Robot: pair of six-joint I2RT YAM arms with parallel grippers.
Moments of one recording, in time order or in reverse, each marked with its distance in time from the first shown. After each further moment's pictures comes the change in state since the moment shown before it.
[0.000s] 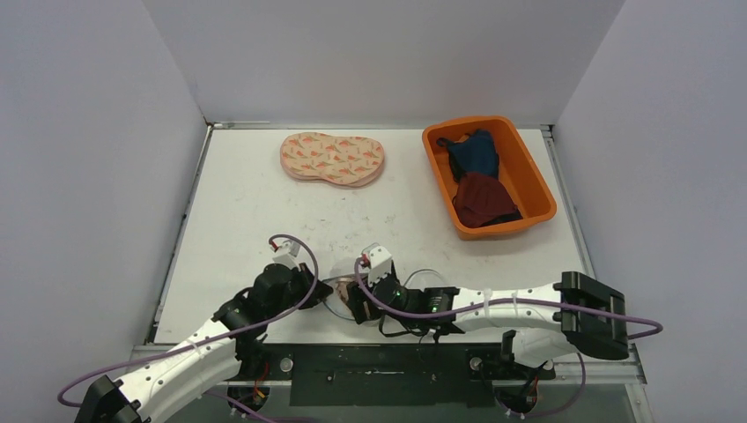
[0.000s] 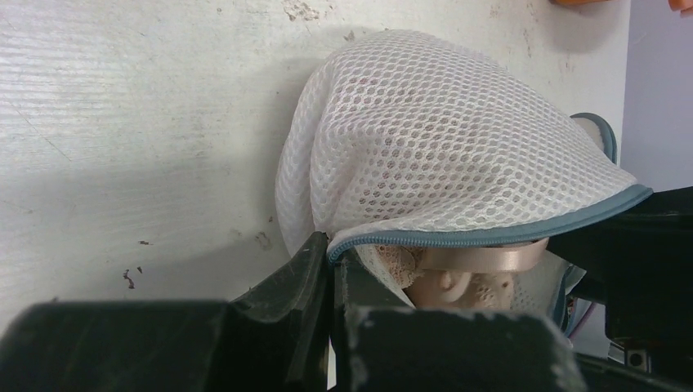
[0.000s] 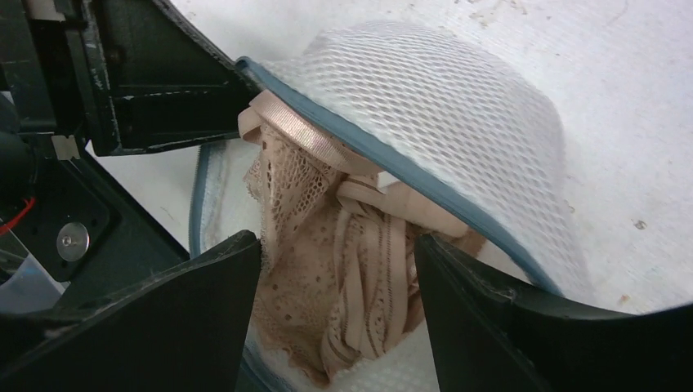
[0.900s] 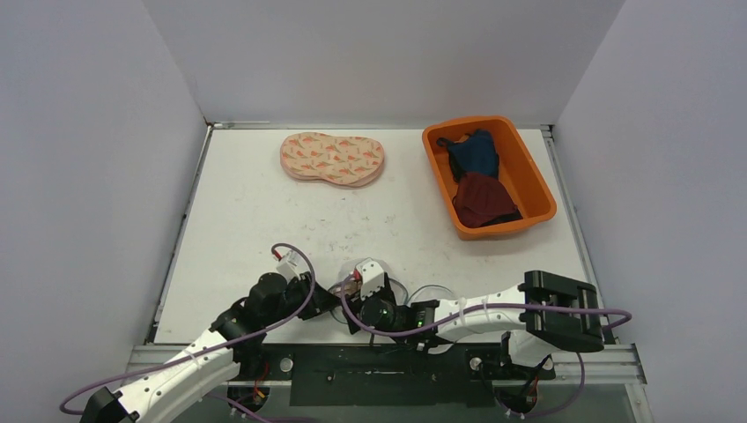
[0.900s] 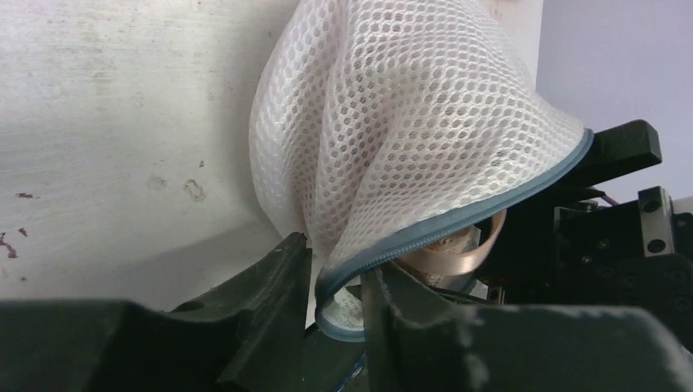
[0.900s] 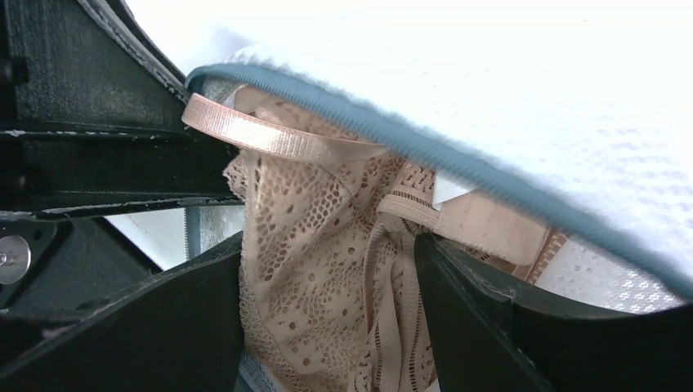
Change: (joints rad) left arm -0.002 -0.117 -0.106 0.056 0.185 -0.145; right arm 0.093 0.181 0.000 0.121 0.142 0.032
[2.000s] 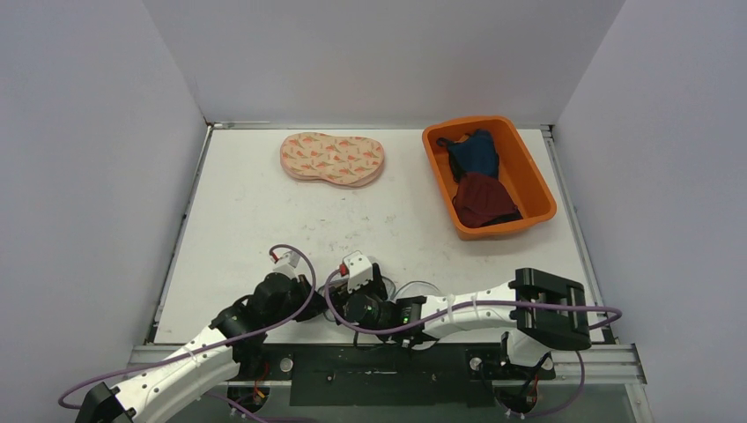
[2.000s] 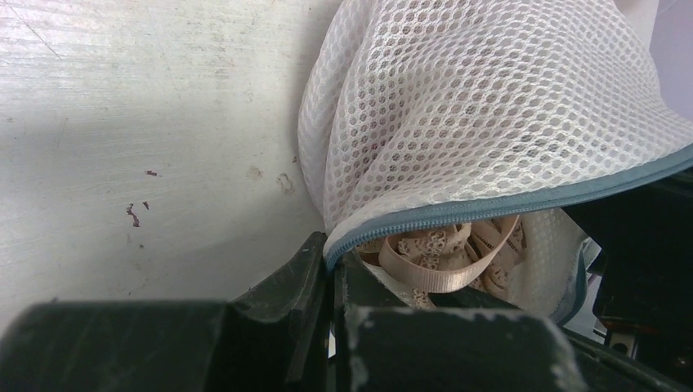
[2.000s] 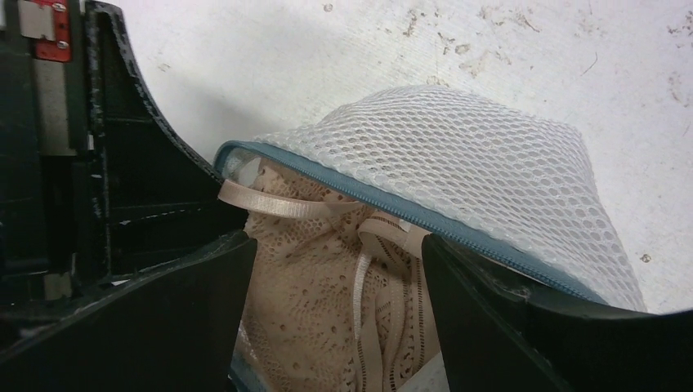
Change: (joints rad) left arm -0.034 0.029 0.042 -0.151 -0.146 0.071; right arm 0.010 0.071 0.140 -0.049 0.113 -0.040
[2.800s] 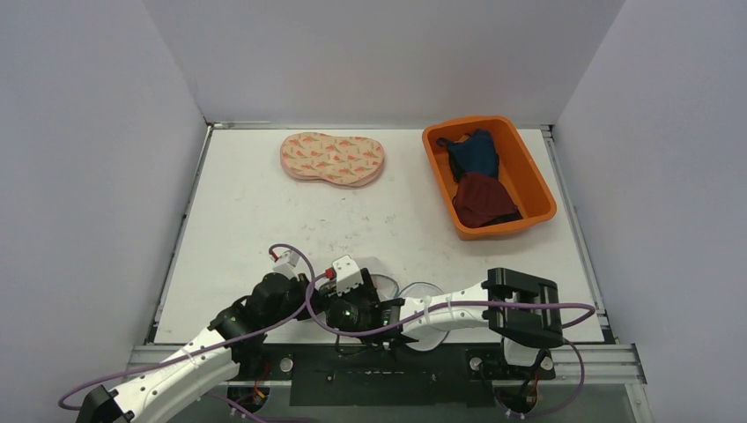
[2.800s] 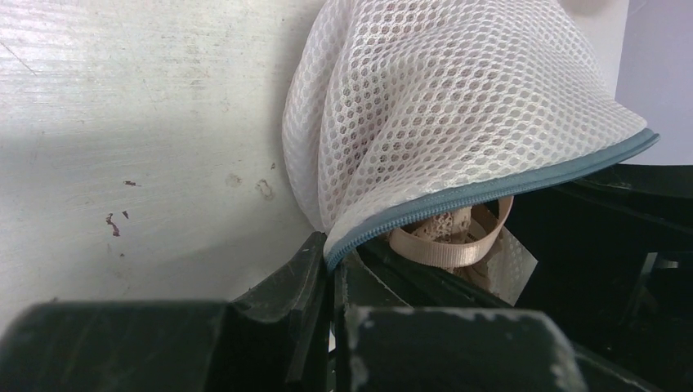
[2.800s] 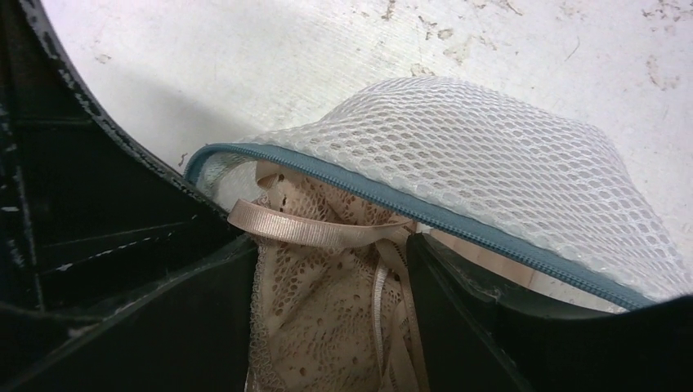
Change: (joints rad) left arm -0.004 -0.023 0.000 0.019 0.009 -0.001; right arm 0.029 0.134 0.120 -0.112 0.108 0.042
